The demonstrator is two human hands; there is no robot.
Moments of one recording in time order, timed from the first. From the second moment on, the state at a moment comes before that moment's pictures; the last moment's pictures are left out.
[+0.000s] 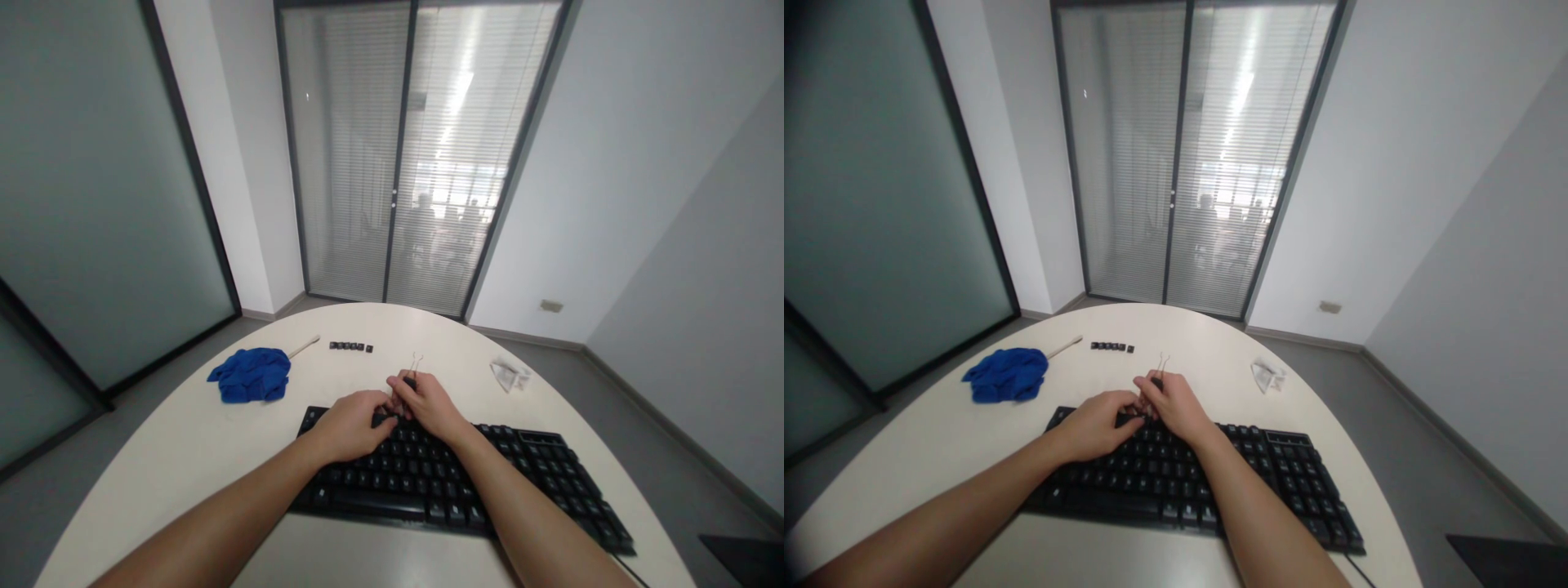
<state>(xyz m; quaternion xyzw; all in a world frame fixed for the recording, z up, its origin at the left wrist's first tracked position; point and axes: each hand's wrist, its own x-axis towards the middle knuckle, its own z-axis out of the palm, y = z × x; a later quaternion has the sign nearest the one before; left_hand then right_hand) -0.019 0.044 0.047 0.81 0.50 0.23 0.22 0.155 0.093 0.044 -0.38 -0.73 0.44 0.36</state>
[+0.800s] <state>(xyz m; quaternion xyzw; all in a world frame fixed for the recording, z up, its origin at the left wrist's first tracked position) -0.019 0.058 0.038 0.72 0.48 0.35 0.35 0.157 0.097 0.044 -0.34 -0.70 0.45 0.45</state>
